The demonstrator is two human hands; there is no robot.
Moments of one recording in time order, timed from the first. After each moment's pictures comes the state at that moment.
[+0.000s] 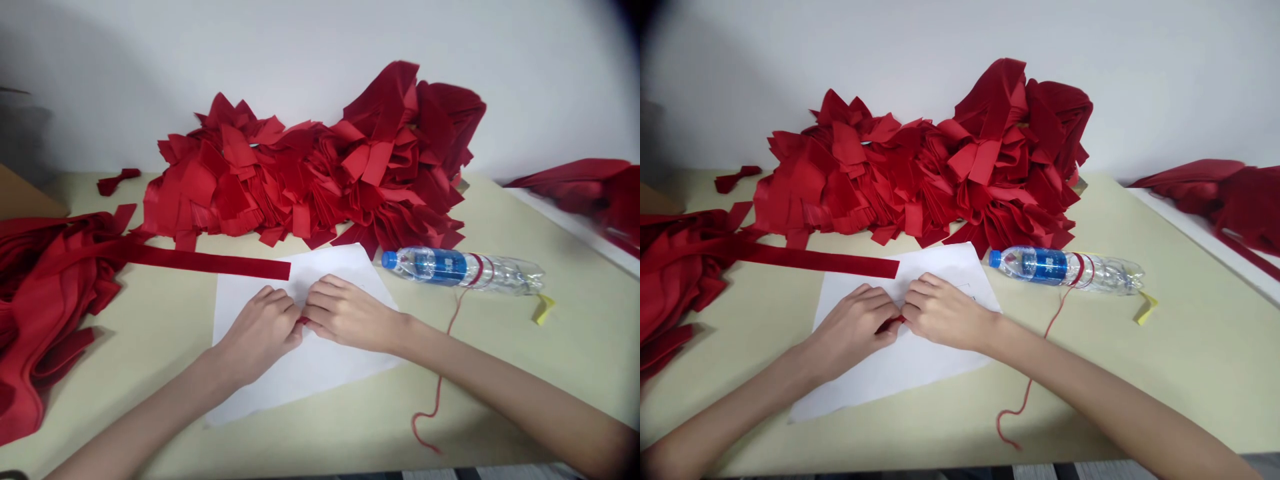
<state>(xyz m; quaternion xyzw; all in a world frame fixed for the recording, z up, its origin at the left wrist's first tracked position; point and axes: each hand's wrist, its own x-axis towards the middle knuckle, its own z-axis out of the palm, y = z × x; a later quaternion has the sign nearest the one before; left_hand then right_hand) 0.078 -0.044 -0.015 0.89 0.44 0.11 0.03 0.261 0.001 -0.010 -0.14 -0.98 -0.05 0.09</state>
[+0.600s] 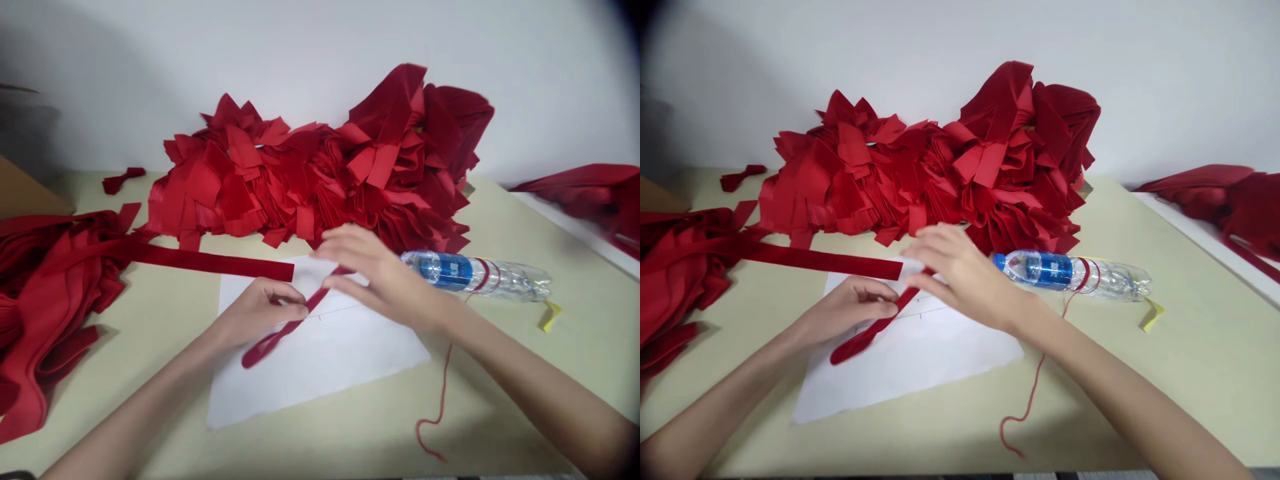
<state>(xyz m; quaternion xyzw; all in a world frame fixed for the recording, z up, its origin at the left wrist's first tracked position) 0.067 -0.028 0.012 0.63 0.50 0.24 0.55 0.272 0.016 0.052 -0.24 -0.93 0.10 0.24</state>
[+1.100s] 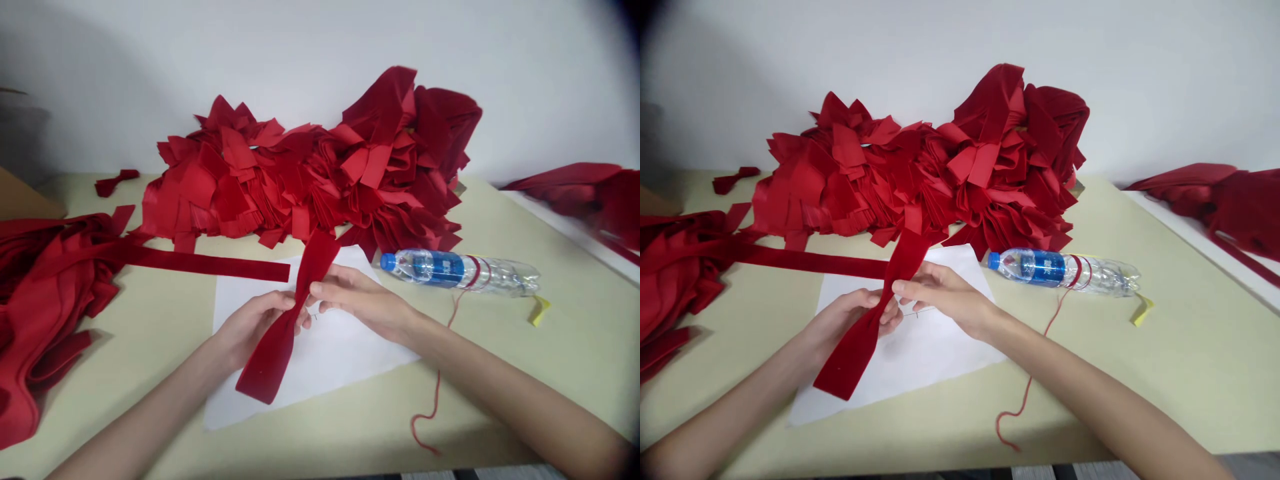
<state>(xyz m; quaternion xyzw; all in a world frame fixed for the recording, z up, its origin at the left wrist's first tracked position) 0.070 -0.035 -0.013 0.30 0.37 0.33 0.82 0.255 -0.005 0.030 -0.37 -0.64 0.64 0.24</state>
